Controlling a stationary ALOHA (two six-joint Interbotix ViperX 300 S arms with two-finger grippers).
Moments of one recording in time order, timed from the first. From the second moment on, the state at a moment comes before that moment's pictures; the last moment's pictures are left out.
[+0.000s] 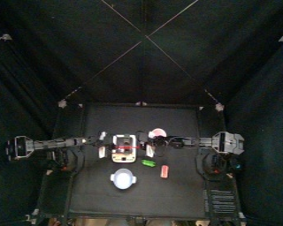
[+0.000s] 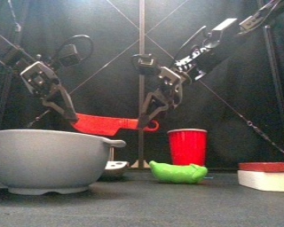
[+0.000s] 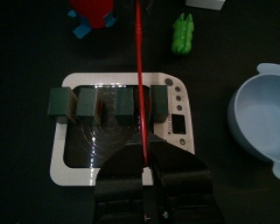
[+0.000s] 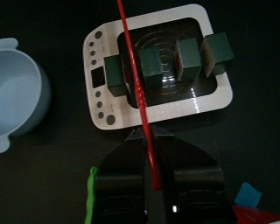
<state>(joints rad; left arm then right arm) 0.34 -0.46 1.04 -1.23 0.24 1.44 -0.23 0.06 0.50 0.67 0.19 -0.67</state>
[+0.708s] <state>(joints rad) 0.32 -0.47 1.04 -1.41 0.16 1.44 -0.22 -0.04 0.52 0.75 0.23 -0.66</state>
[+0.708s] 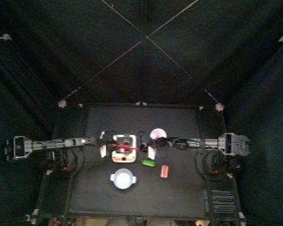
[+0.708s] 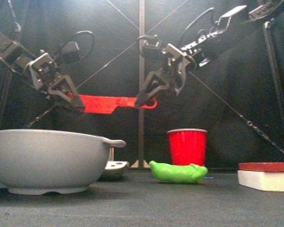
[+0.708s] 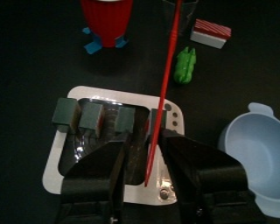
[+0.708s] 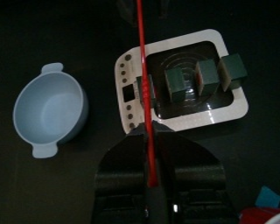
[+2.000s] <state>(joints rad) 0.17 -0.84 1.16 -1.41 -0.14 1.43 -0.27 -0.17 0.25 0.15 1.06 0.44</state>
